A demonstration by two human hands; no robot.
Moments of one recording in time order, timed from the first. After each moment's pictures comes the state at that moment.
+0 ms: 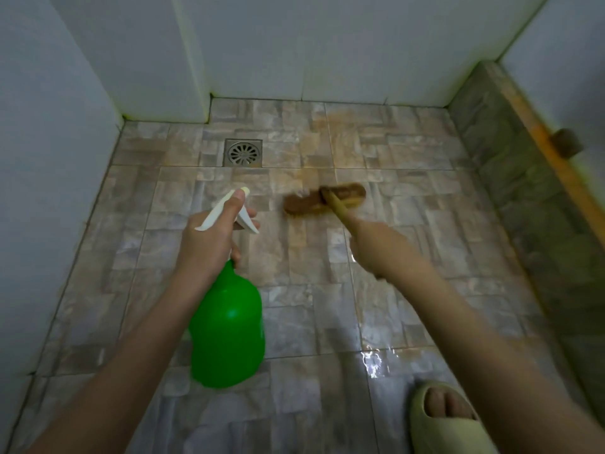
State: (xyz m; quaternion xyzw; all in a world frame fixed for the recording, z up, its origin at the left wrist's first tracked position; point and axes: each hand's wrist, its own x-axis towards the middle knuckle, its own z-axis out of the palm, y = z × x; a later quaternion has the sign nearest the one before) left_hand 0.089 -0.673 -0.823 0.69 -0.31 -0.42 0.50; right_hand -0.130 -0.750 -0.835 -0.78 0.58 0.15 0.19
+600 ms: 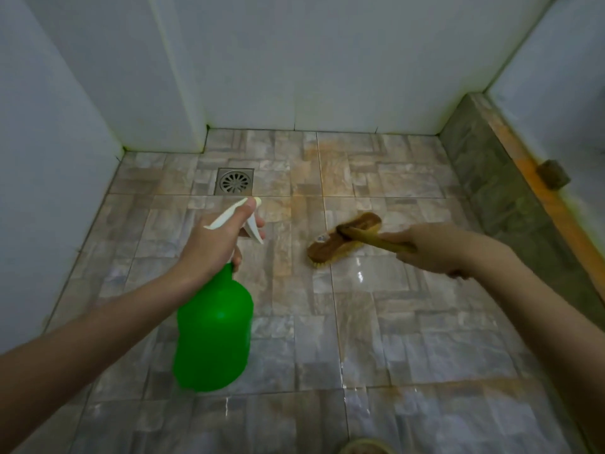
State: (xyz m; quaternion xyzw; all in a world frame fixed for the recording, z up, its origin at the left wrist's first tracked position) left_hand 0.063 -0.721 -0.801 0.69 -0.38 -0.43 0.44; right_hand -0.231 -0.823 -0.782 -0.79 0.51 0.28 0.18
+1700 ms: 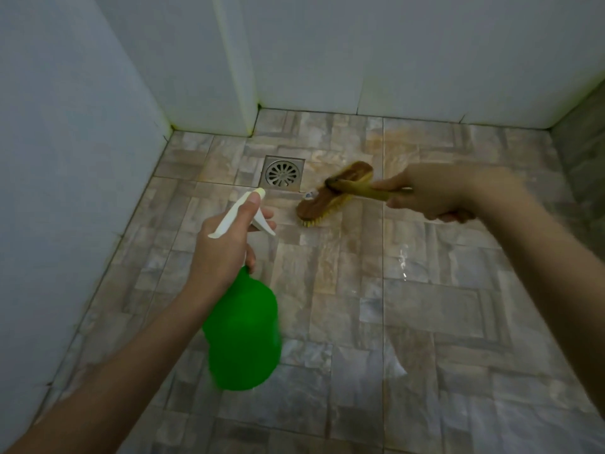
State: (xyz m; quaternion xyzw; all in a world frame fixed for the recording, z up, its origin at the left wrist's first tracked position) left_hand 0.098 -0.746 -0.837 0.73 -0.28 -0.36 0.51; right_hand -0.115 -0.943 -0.802 -0.82 0.45 0.23 0.25
